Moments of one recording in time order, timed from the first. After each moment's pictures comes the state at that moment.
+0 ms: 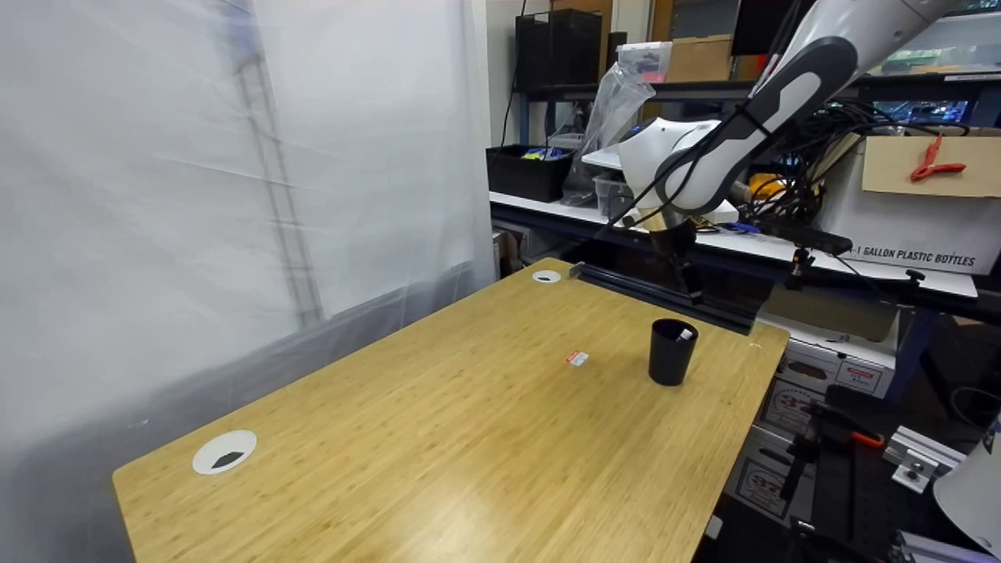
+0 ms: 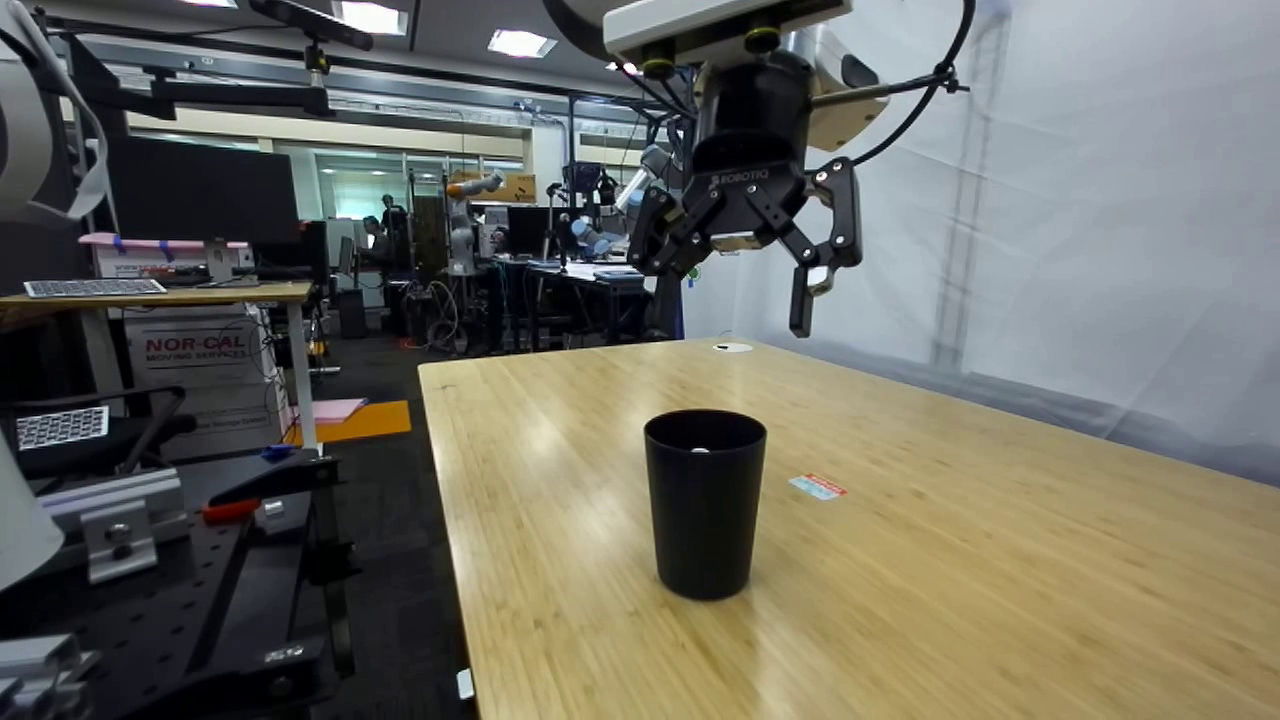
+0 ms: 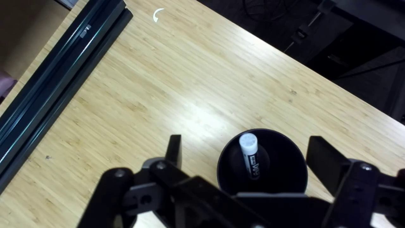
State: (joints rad) arm -0.06 0.16 -0.12 -2.24 -0.39 2.11 -0.49
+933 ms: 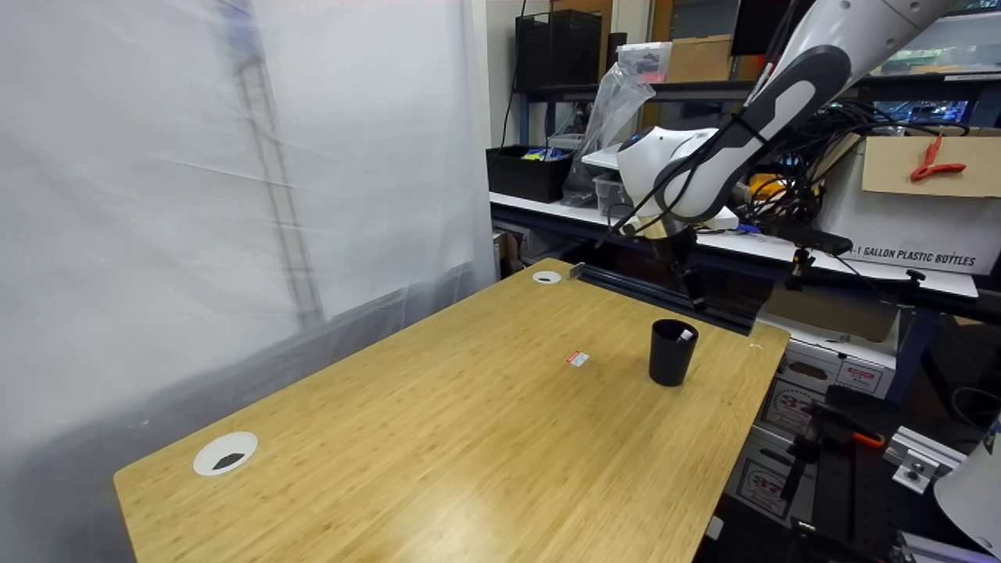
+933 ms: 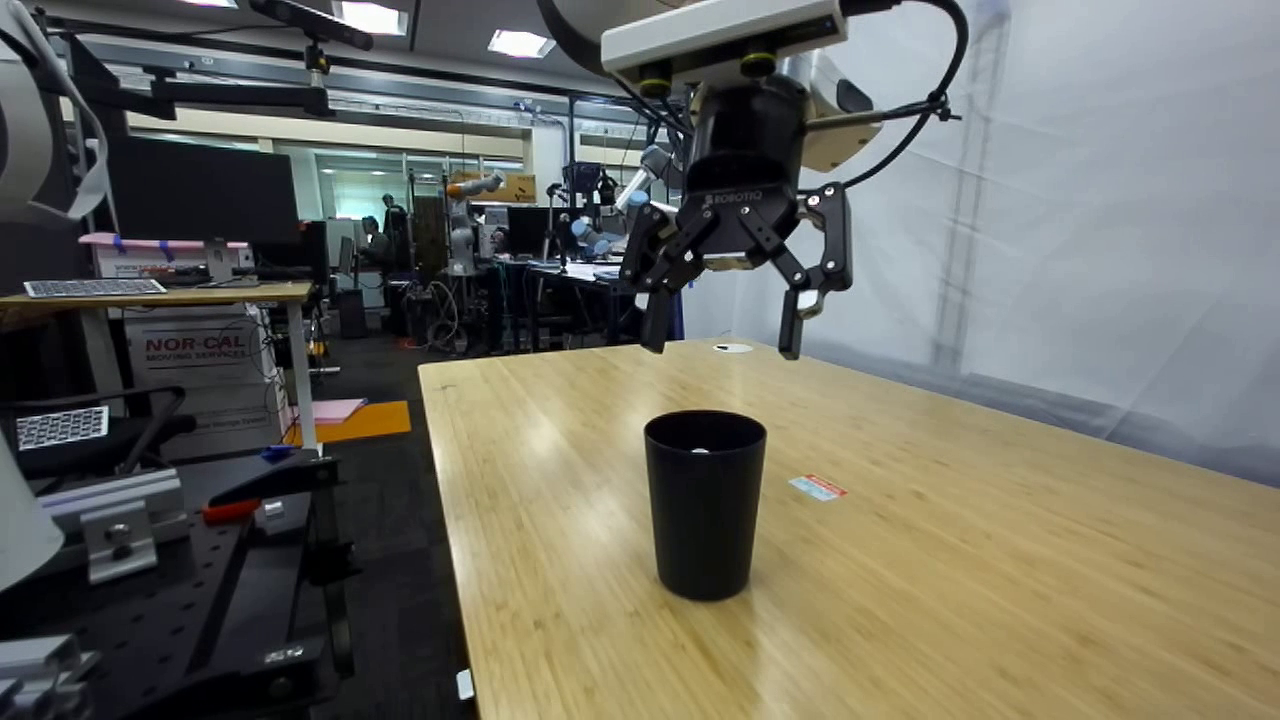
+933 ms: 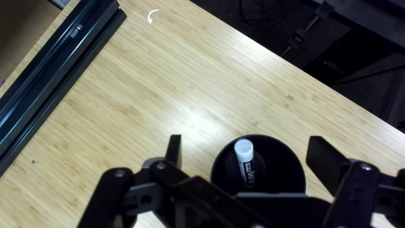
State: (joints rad) arm -0.06 0.19 -0.12 -2.24 -0.39 2.11 -0.50
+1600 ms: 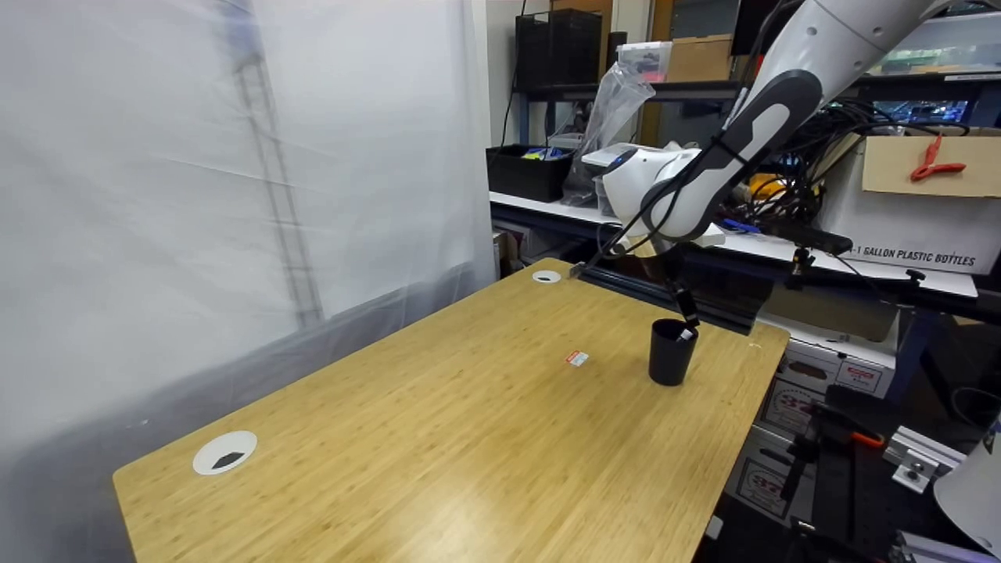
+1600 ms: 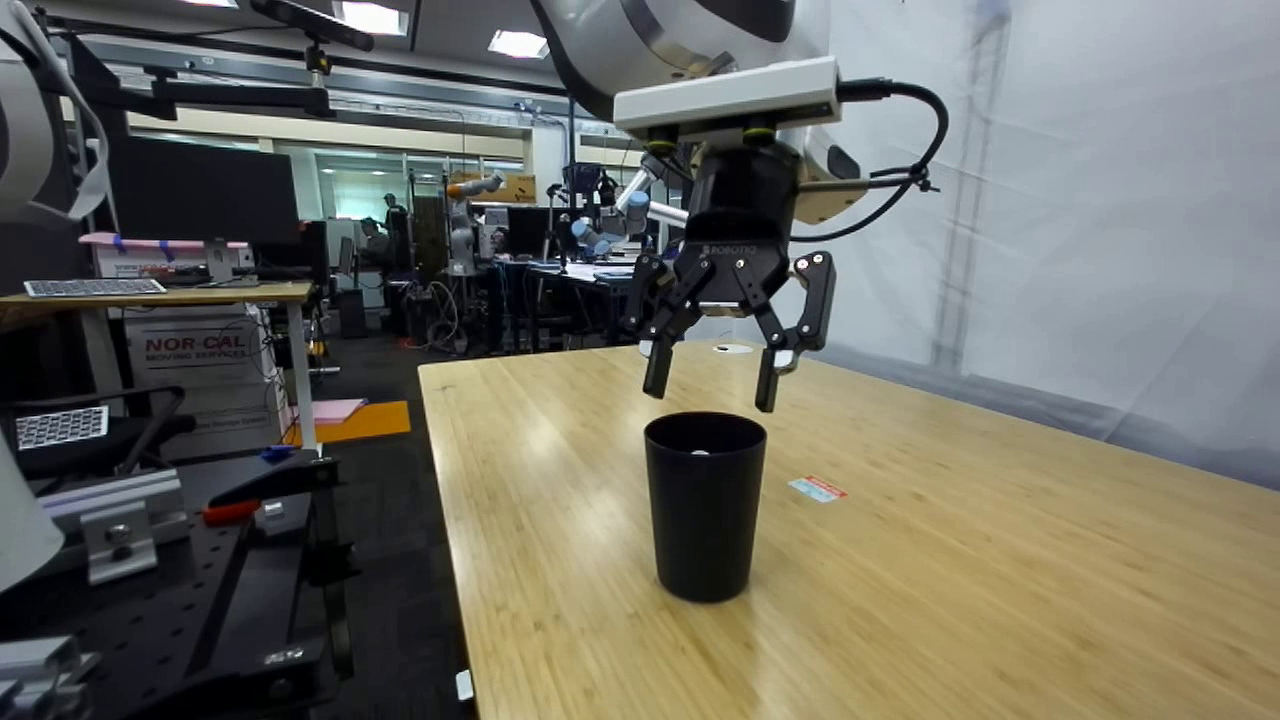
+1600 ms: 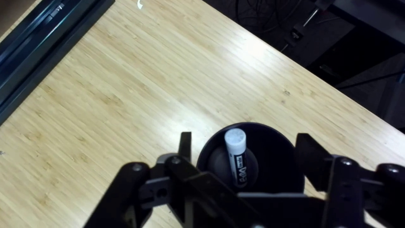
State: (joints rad) arm -0.06 0.28 -0.09 -2.20 -0.39 2.11 -0.50
